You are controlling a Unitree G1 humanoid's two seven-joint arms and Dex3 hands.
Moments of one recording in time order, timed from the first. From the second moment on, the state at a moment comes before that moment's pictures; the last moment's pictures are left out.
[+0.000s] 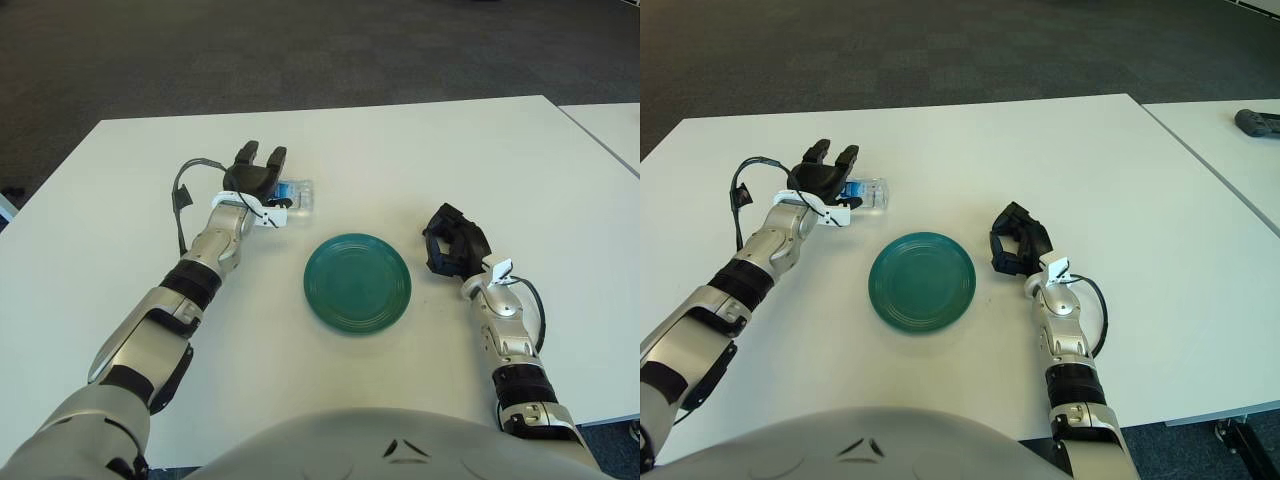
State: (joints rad) left arm -0.56 0.39 -0.47 0.56 0.99 0.13 0.01; right arm -0.06 -0.13 -0.05 0.35 0.08 -0.28 0.17
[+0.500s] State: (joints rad) left arm -0.56 0.40 -0.47 0.60 0.91 0.10 0.00; right arm -0.01 -0.12 -0.05 0.30 0.10 -0.28 0.18
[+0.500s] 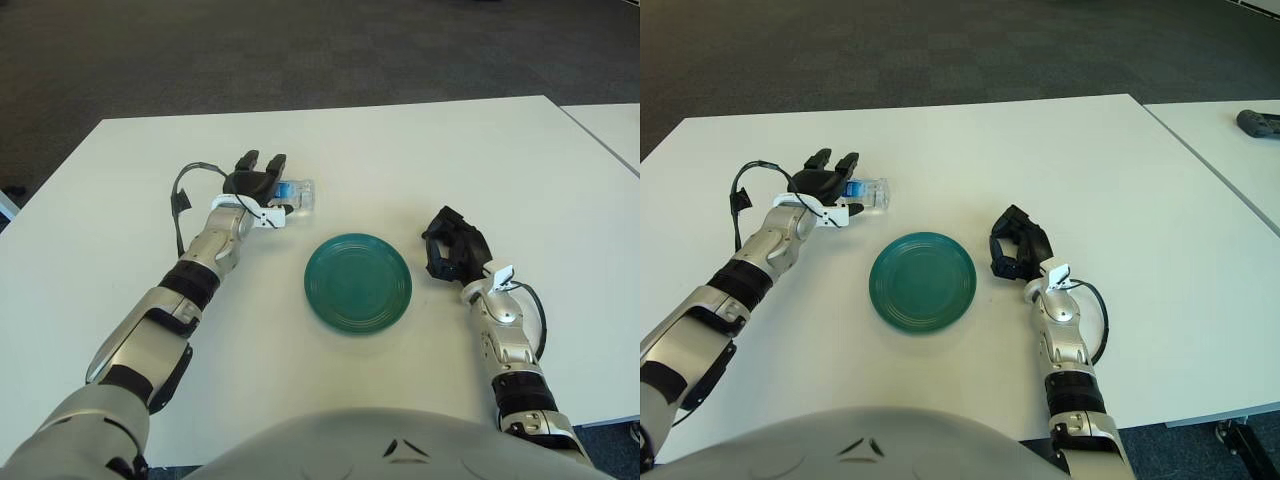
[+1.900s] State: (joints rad) left arm -0.77 0.31 -0.65 1.07 0.94 0.10 0.17; right arm 0.16 -0.03 0.01 0.09 0.14 -0.25 0.23
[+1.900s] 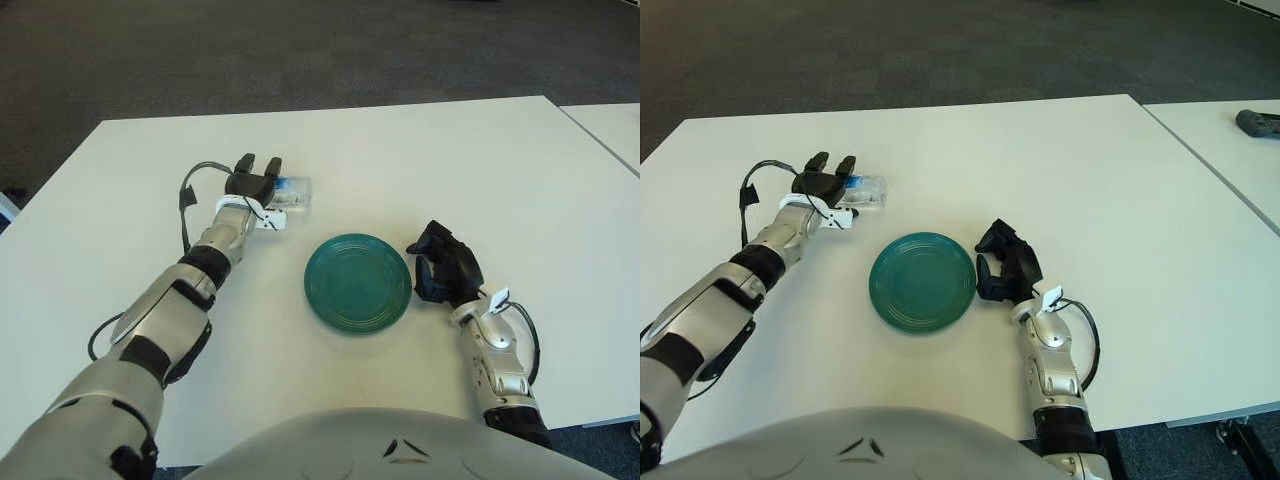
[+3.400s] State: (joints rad) left arm -0.80 0.32 -0.66 1.25 0.82 -0.07 0.34; right arm 0.23 0.01 0.02 0.03 0.17 -0.29 0.24
